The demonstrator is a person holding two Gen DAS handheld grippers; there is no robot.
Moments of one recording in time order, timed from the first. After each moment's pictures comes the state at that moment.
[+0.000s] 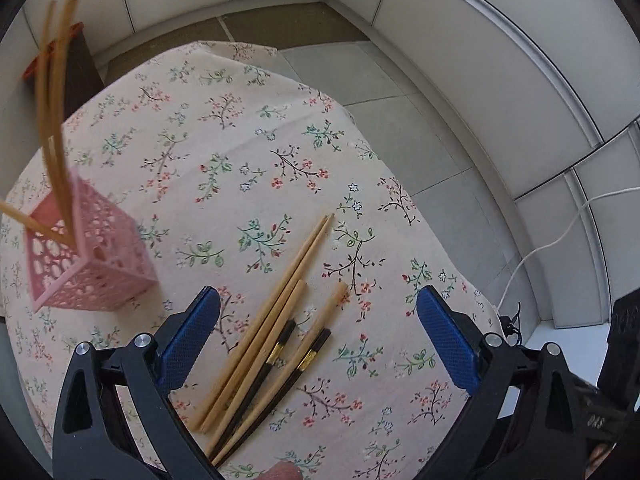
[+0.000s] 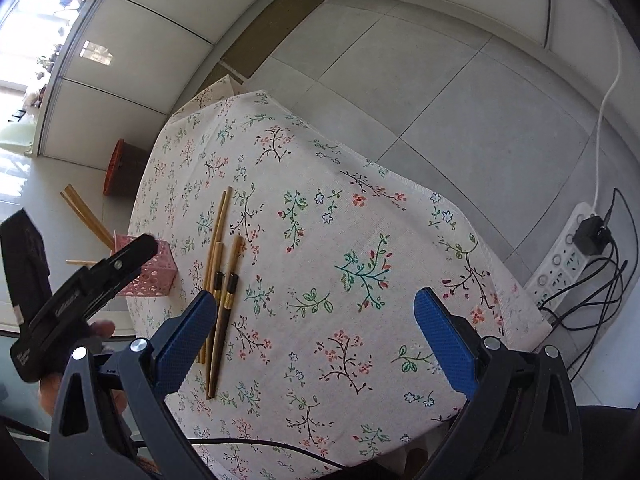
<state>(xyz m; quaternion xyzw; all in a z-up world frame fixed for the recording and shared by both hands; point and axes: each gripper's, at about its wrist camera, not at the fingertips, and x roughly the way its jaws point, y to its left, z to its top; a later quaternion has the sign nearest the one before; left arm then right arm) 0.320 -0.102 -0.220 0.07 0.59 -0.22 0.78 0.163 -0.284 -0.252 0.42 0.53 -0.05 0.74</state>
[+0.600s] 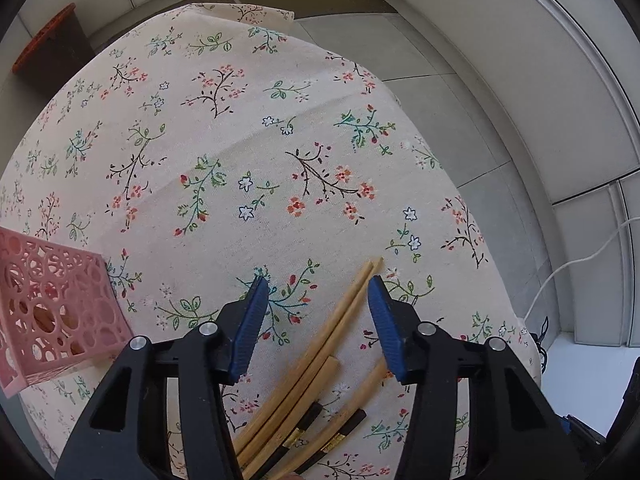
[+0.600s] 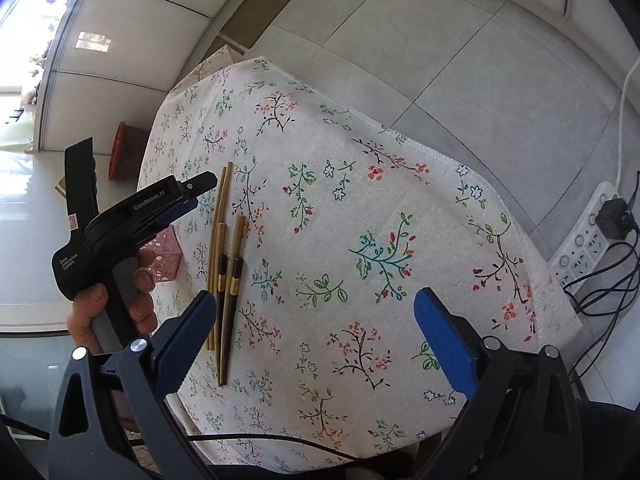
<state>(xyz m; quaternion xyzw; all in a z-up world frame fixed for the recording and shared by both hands) 0.378 -0.112 -0.274 0.09 0.62 -0.18 0.76 0.179 -0.279 -0.274 0.44 0.56 -0.02 0.70</state>
